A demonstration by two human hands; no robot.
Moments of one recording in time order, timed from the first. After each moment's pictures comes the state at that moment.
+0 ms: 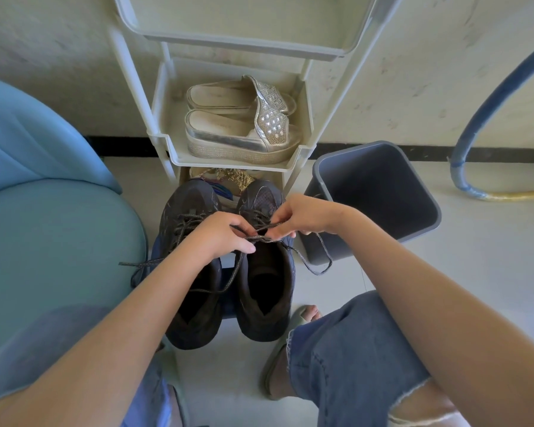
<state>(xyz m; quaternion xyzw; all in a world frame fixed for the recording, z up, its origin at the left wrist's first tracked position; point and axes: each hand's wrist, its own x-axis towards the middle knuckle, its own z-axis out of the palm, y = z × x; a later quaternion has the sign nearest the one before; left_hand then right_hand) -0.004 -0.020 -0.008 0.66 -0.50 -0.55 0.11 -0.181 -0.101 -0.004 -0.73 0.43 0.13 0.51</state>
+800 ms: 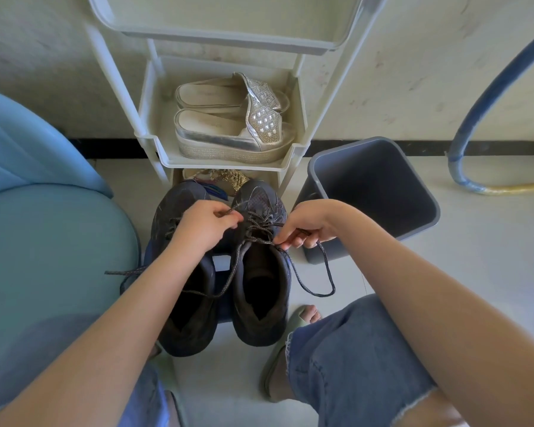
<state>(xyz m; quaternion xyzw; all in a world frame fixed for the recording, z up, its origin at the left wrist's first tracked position) -0.002 -0.032 -0.018 0.72 -0.48 -0.46 0.21 -0.187 -0.107 -0.007 -0.47 0.55 0.23 0.65</state>
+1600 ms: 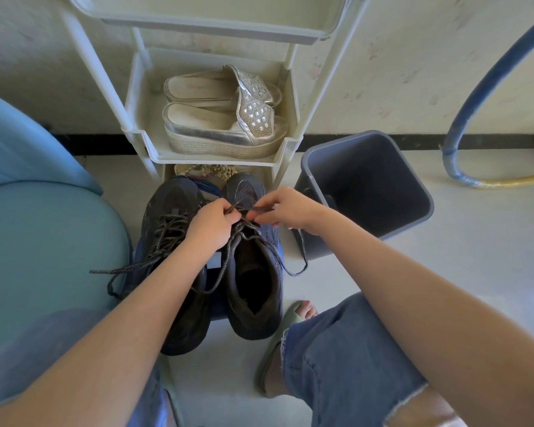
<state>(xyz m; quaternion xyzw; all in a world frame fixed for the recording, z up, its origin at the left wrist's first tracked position) -0.024 -0.044 -0.048 0.74 -0.49 -0.44 0.15 -0.178 -0.096 -0.017 -0.67 0.52 0.01 0.53</state>
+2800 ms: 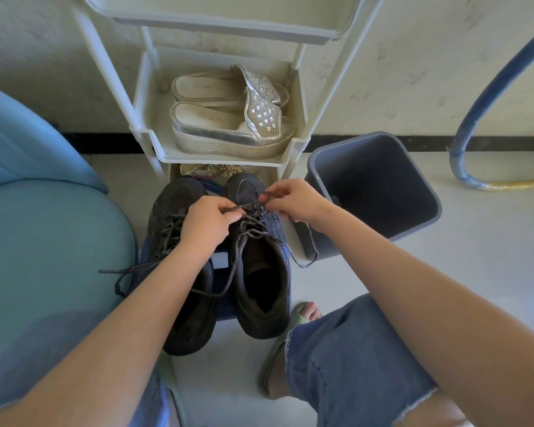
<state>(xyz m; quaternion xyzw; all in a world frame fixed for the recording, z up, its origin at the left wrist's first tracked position) -0.011 -0.039 -0.039 0.74 -0.49 -0.41 0.22 -0.176 -0.105 -0.022 -0.64 0.57 -0.06 0.52</state>
